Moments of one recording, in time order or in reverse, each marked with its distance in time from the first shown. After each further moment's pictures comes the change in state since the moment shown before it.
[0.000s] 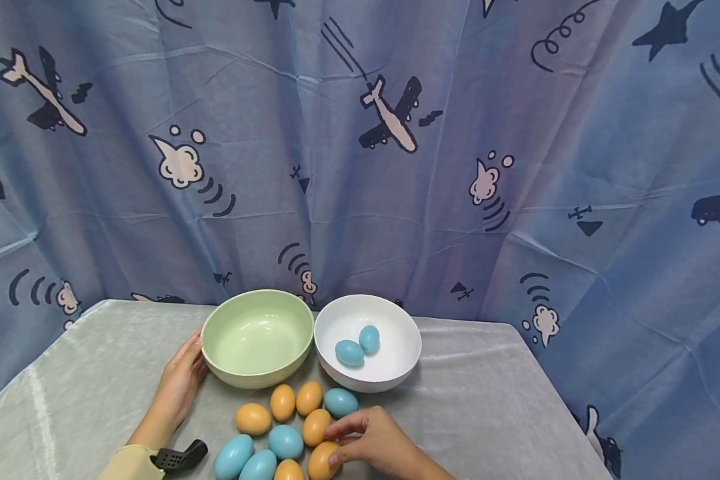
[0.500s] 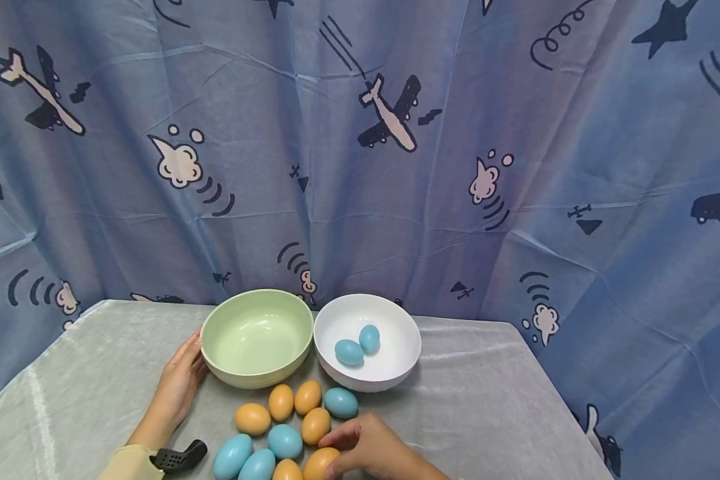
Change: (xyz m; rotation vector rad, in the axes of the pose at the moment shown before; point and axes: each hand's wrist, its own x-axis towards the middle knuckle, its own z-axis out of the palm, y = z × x) left_hand 0.001 0.000 0.001 -0.002 0.002 -0.002; right_hand 0.003 0.008 0.005 -0.083 -0.035 0.075
